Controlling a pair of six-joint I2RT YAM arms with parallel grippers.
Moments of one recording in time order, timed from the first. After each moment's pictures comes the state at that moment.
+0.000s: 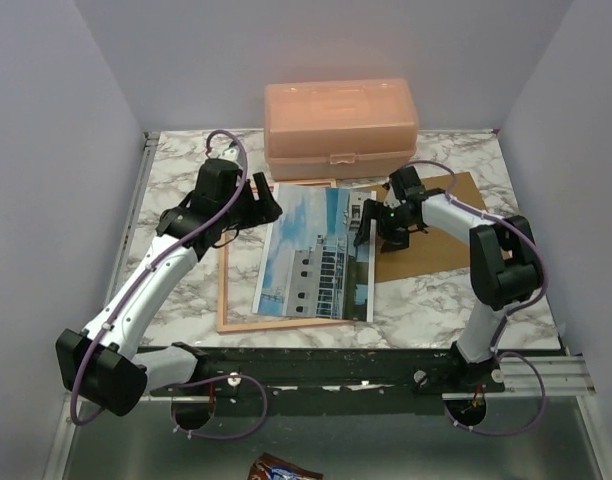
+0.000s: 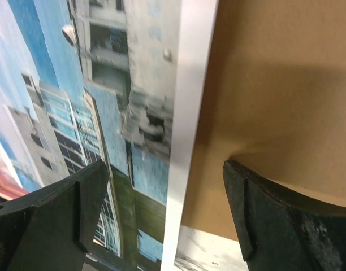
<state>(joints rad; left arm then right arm) -0.43 1.21 1.17 -0.58 0.06 -0.57 0.31 1.87 1.25 -0.56 -0.31 0.41</state>
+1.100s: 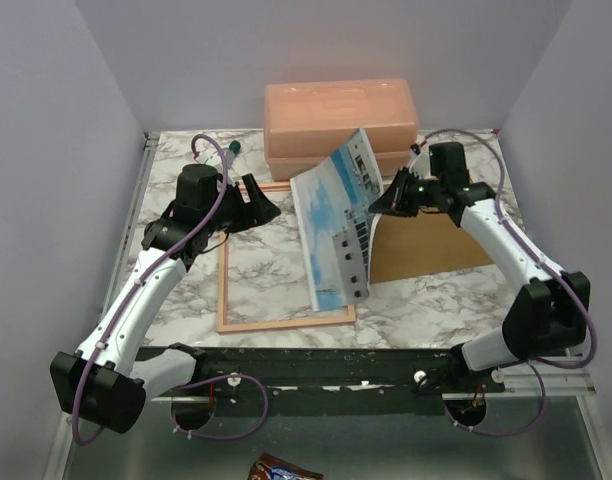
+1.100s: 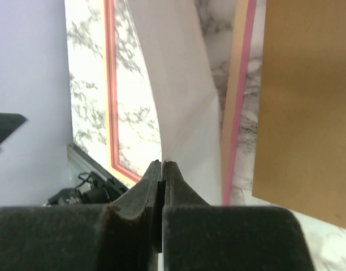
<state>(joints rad) -0.32 1.11 1.08 -0.49 0.28 -0.60 0.23 1.50 1.15 -0.42 -0.59 0.57</state>
